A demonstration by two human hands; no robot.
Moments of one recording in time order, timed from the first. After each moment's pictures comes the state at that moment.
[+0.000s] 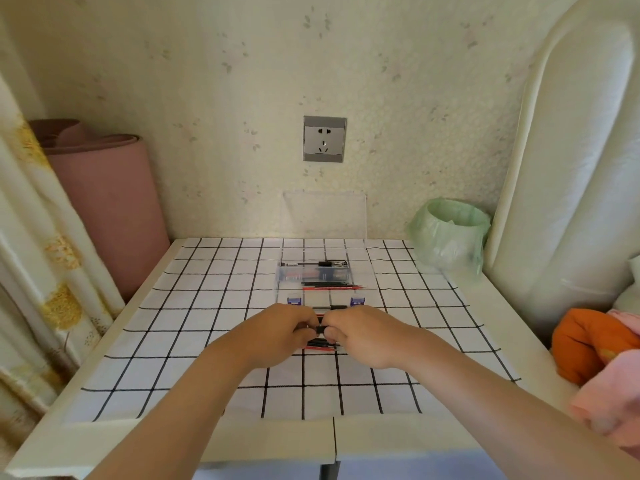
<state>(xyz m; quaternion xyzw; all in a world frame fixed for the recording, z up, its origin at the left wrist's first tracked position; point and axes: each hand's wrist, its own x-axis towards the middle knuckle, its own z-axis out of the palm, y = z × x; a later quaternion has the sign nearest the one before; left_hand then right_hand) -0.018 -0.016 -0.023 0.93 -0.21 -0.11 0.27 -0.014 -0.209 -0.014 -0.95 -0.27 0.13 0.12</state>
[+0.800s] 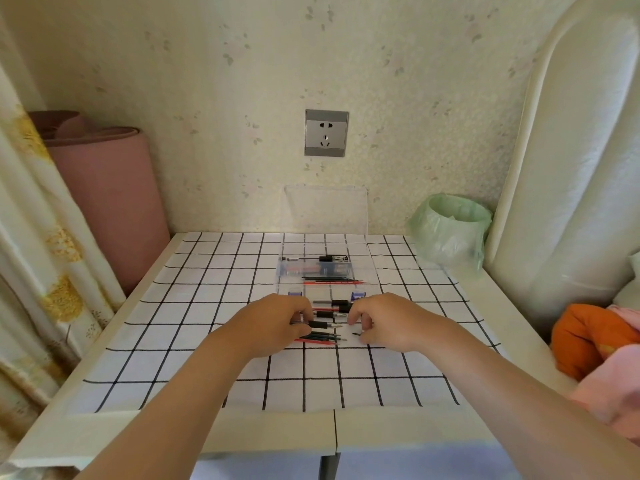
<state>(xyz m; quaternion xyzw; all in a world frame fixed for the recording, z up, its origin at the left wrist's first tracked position) -0.014 -0.009 -0.025 0.96 -0.17 -0.08 0.22 0.004 -0.247 -0.021 -0.96 -0.20 0.14 0.12</state>
